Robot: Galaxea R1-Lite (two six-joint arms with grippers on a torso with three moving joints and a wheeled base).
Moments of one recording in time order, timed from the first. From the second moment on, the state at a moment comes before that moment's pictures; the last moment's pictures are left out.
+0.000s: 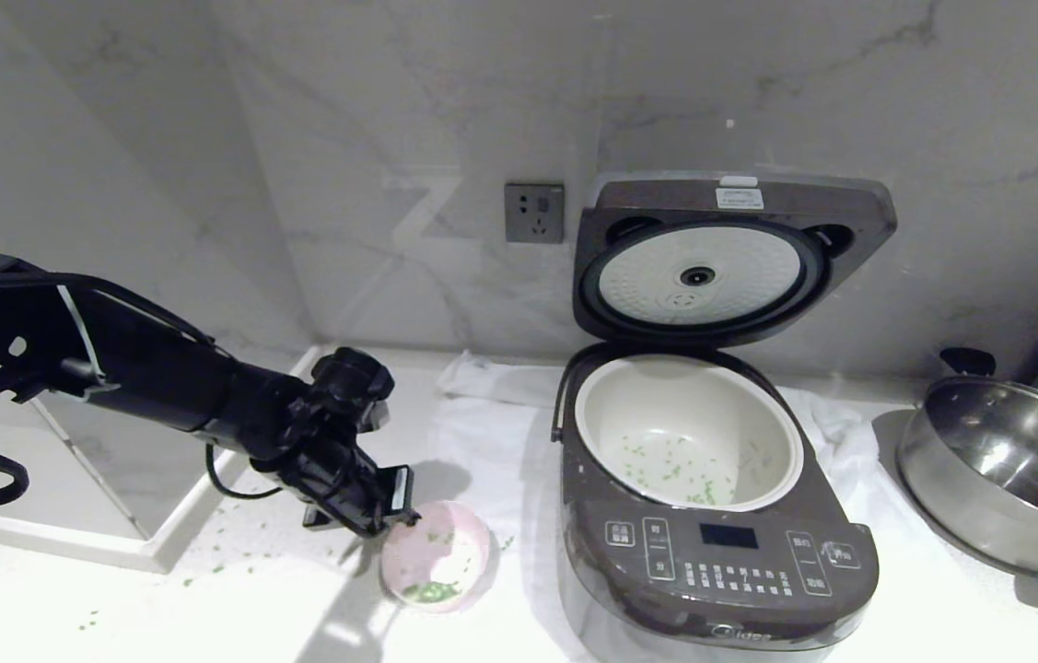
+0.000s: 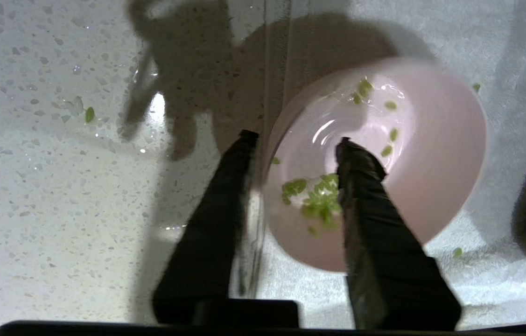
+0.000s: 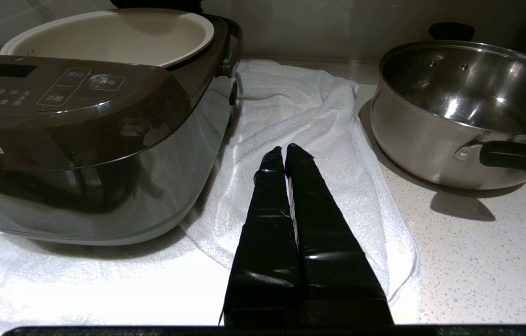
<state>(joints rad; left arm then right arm) -0.37 2.07 -1.15 0.25 -0.15 -0.37 0.01 0.00 0.00 0.00 0.00 0.00</state>
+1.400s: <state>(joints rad) -0.39 1.83 -1.10 0.30 -0.16 -0.36 0.01 0.00 0.00 0.00 0.00 0.00</state>
